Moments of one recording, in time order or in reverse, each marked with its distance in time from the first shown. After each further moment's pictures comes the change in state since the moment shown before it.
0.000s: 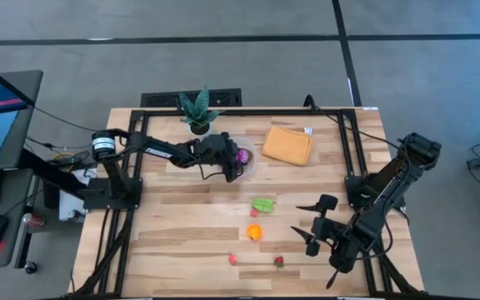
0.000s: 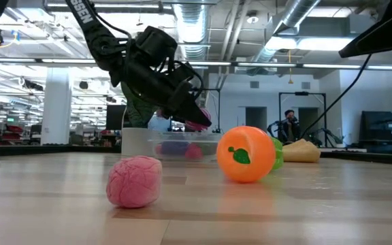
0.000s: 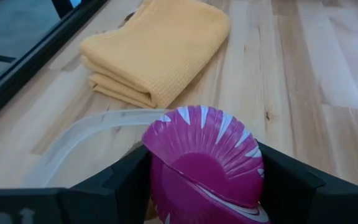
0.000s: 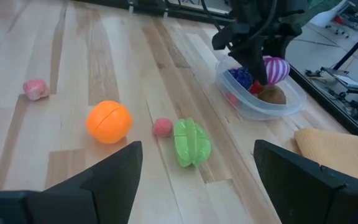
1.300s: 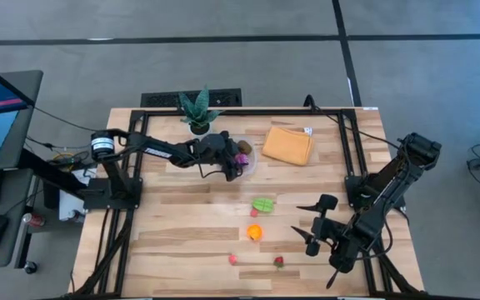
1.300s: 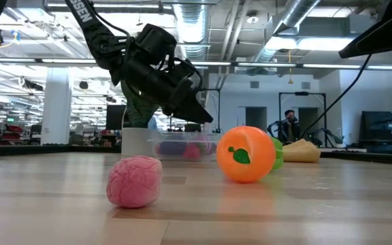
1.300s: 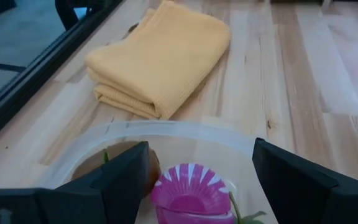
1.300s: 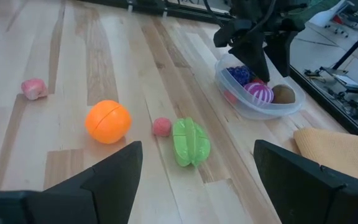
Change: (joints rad) left arm -0.002 -0.010 0.000 0.015 -0.006 0.014; right arm -0.001 0.000 0.000 -0.004 0.000 0.002
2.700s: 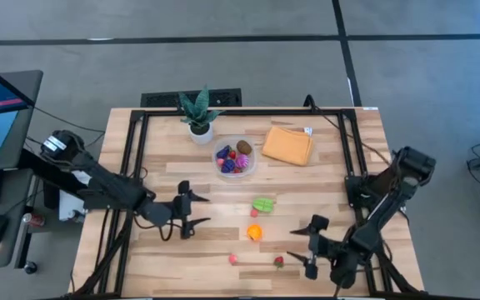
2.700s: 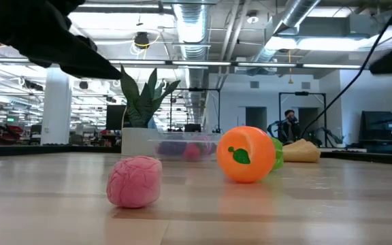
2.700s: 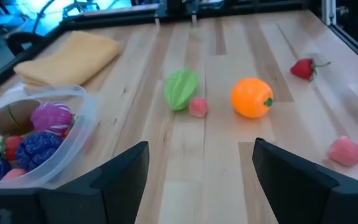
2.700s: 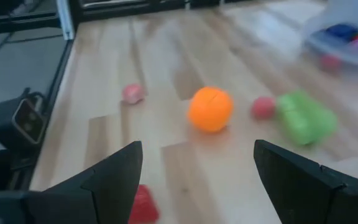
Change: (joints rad) left arm -0.824 -0.517 -0.416 -0.088 -0.643 -0.272; right arm 0.064 0.196 -0.001 0.437 -0.099 0.077
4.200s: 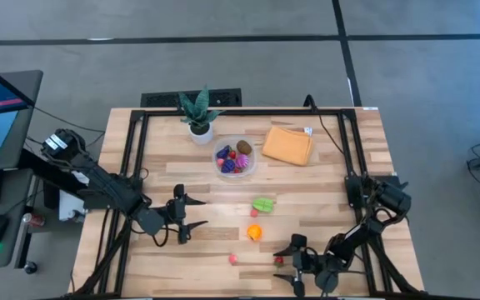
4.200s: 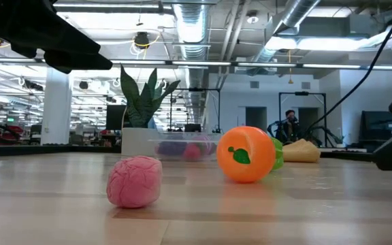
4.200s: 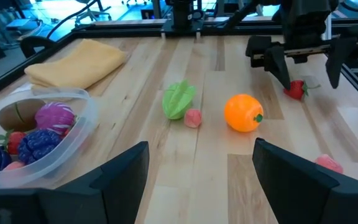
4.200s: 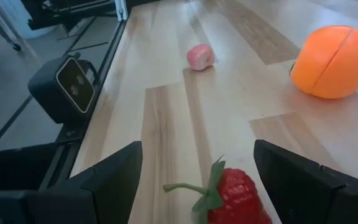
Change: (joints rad) left arm -0.105 0.000 0.000 0.025 -0.133 -0.088; right arm -0.051 0.412 0.001 0.741 -0.173 -0.222
